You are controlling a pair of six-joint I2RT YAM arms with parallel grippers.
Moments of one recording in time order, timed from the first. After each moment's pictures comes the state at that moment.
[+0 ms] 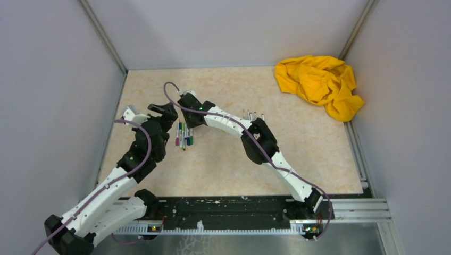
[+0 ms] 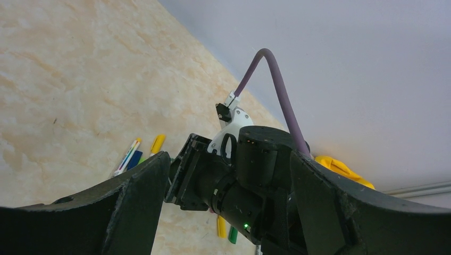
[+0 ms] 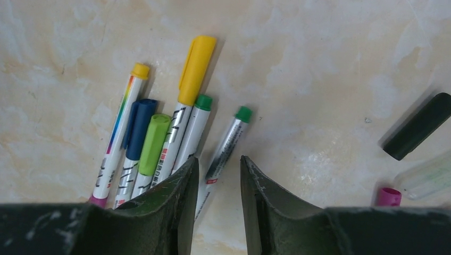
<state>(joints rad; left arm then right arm) -0.63 0.78 0.67 -0.04 -0.86 -0.90 0.92 2.54 2.28 -0.62 0.18 0.40</state>
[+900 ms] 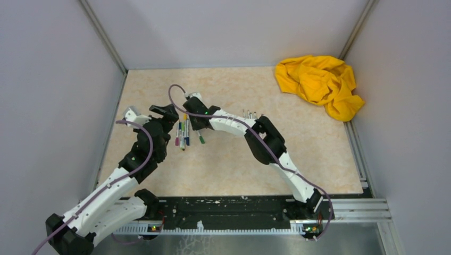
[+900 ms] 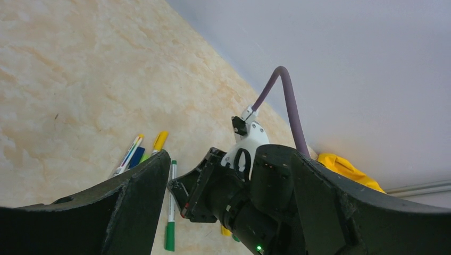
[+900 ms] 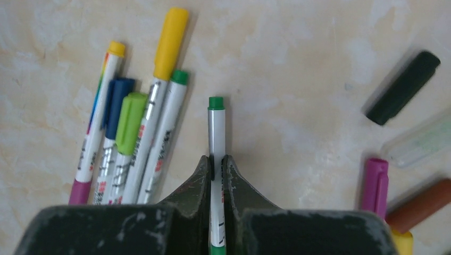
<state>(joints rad) -0.63 0.78 0.65 -0.04 -0.86 -0.91 0.91 2.45 2.06 -0.46 0.21 0.43</state>
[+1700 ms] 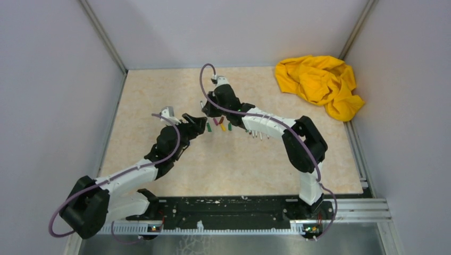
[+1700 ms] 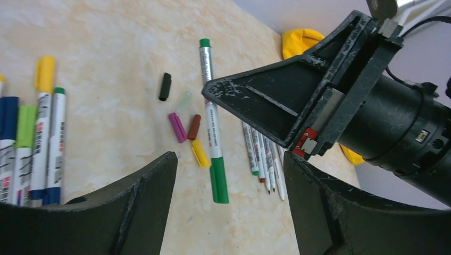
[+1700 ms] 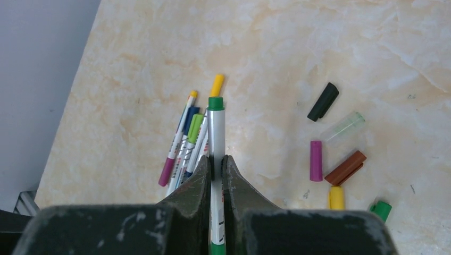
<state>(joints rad) -0.63 1.10 0.41 0.55 -0.38 -0.79 0.78 1.92 1.44 0.02 0.02 0.55</state>
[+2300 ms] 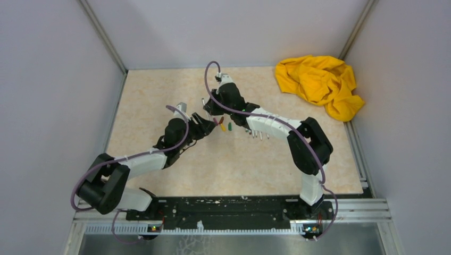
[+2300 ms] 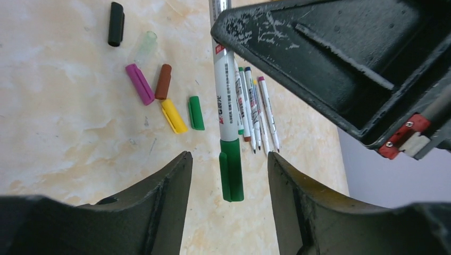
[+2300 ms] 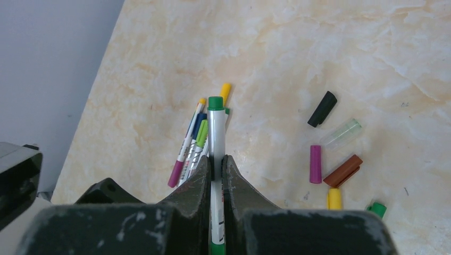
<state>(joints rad) -0.55 1.35 0.48 0.62 -0.01 -0.87 0.75 1.87 1.38 0.07 -0.02 0.56</state>
